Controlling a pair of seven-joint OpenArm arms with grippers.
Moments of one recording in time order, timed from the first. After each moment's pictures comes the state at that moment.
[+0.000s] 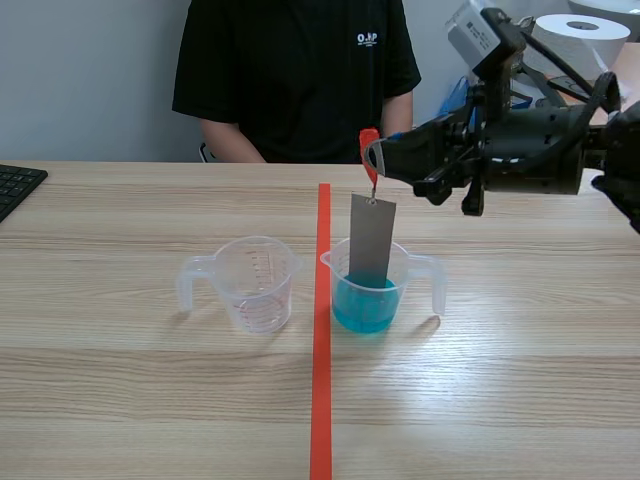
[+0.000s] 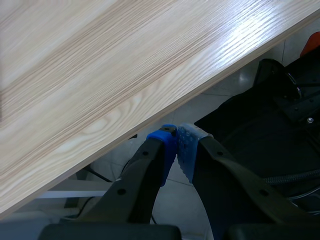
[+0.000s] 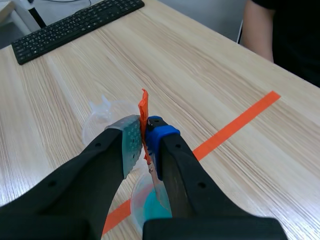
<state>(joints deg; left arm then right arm) 72.0 -18.1 -18.9 83.2 14.7 -4.5 -51.2 12.6 25.3 -12.5 85.5 43.5 45.1 -27.2</state>
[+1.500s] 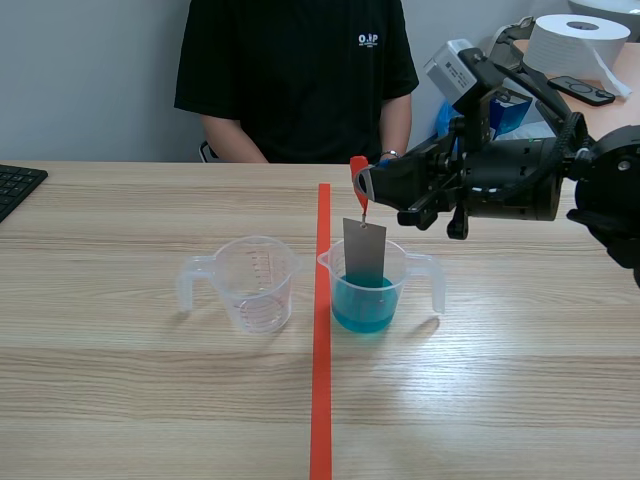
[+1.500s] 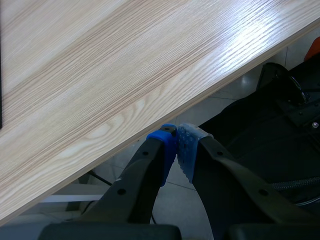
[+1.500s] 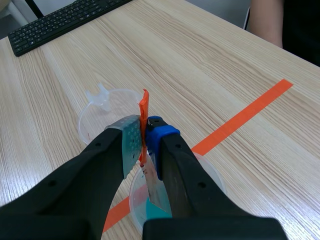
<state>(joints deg) 71.0 -18.1 -18.9 83.2 14.7 -4.5 -51.1 12.6 24.4 -15.5 81.2 39.0 45.1 -22.2</state>
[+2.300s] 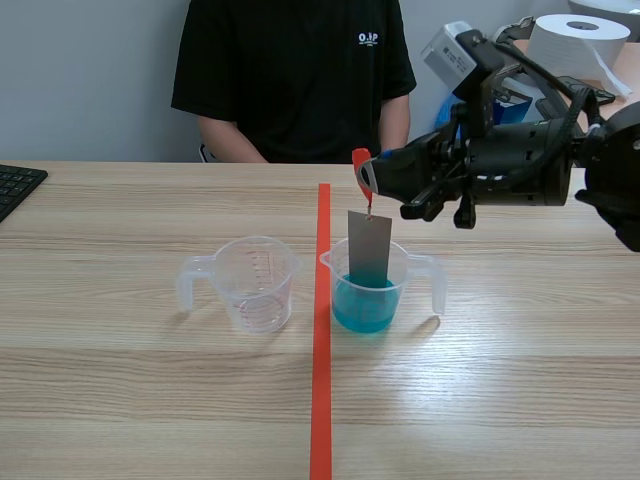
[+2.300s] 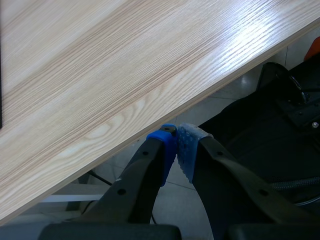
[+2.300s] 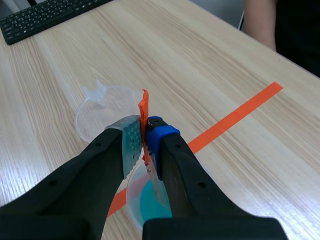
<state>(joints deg) 71.0 -18.1 -18.9 83.2 14.7 -4.5 -50.7 12.6 24.5 -13.5 85.8 38.6 45.1 -27.2</state>
